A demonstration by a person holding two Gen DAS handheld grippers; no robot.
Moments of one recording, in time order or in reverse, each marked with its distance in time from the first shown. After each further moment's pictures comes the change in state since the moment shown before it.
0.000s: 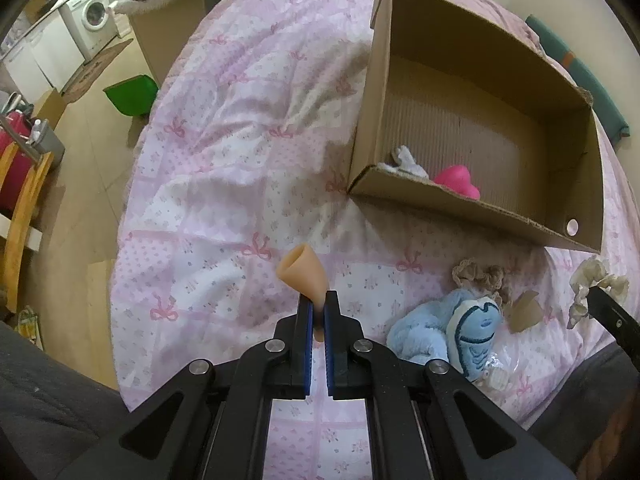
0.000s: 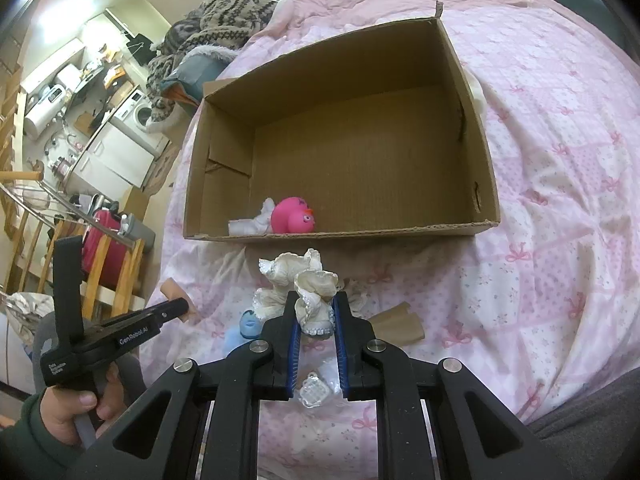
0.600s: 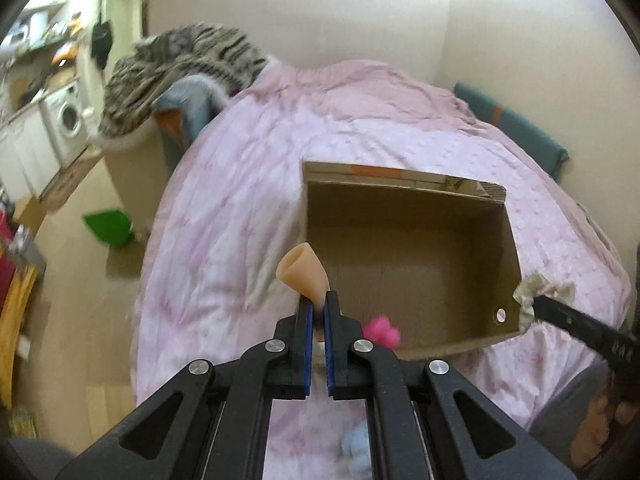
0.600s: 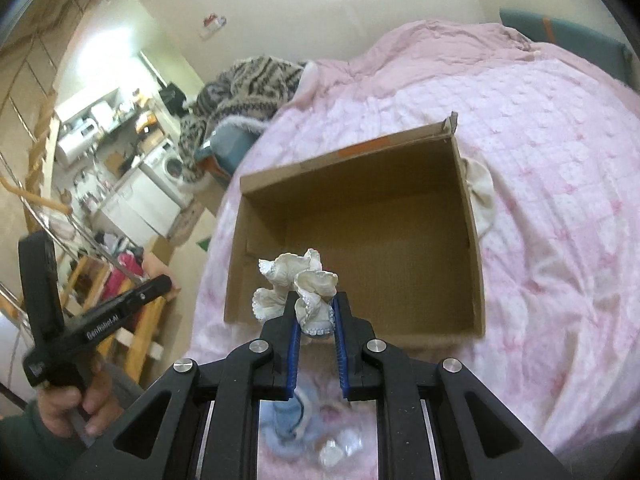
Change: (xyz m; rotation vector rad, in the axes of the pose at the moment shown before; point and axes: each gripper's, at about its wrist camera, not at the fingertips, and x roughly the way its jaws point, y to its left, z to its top) left arm -0.087 -0.034 0.057 0.186 -0.417 -0.113; right arm -0.045 0.001 0.043 -0.019 -0.246 0.093
